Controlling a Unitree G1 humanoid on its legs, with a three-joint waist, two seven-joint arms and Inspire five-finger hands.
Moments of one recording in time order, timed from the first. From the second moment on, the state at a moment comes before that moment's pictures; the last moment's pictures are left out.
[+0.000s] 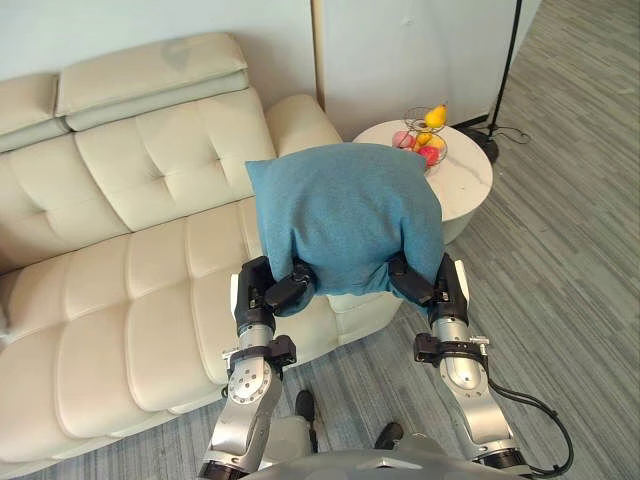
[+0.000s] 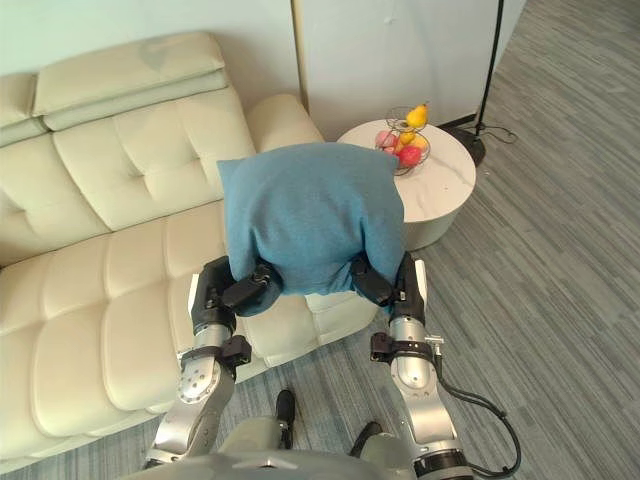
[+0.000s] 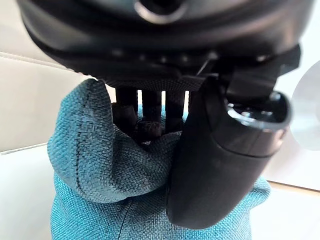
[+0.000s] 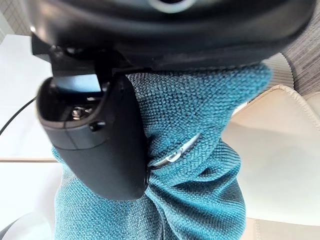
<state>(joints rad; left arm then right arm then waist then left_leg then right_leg) 0.20 0.04 -0.27 -0.05 -0.27 -0.11 0.36 0.13 -0.13 0.14 0.02 -0.01 -0.10 -0.27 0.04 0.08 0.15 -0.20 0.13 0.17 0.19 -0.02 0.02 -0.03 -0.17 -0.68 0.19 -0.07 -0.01</state>
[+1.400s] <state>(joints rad) 0.23 0.10 -0.37 0.07 -0.30 -0.10 0.26 0.24 -0.03 0.01 0.10 -0.08 -0.06 -0.28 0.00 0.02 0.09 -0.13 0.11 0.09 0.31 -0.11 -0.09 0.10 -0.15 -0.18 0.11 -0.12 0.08</state>
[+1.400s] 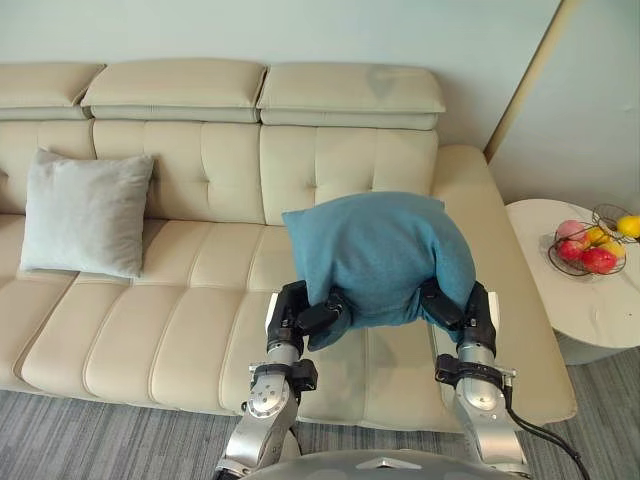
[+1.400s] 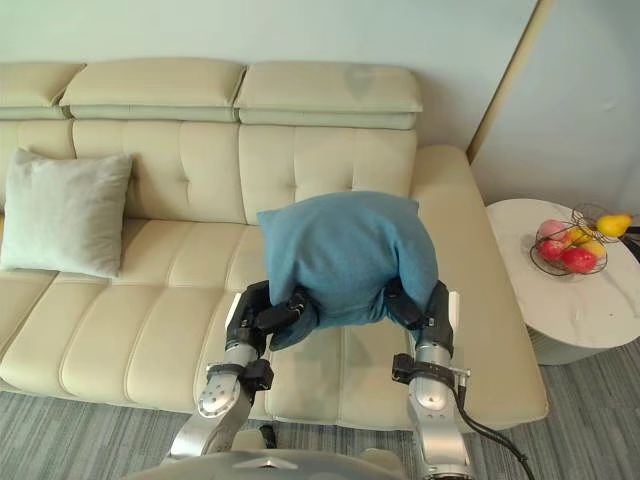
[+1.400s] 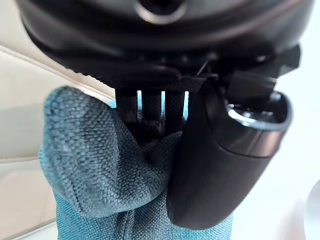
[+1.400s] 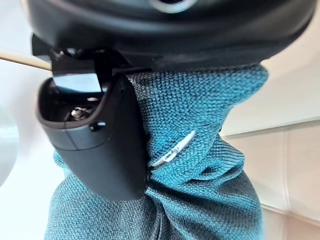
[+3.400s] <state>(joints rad) -0.97 0.22 -0.17 0.66 -0.22 -0.13 0.44 -0.93 -0.16 -0.09 0.58 0.00 -0.05 -0.57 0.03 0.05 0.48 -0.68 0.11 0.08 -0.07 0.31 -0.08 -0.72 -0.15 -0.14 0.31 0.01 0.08</state>
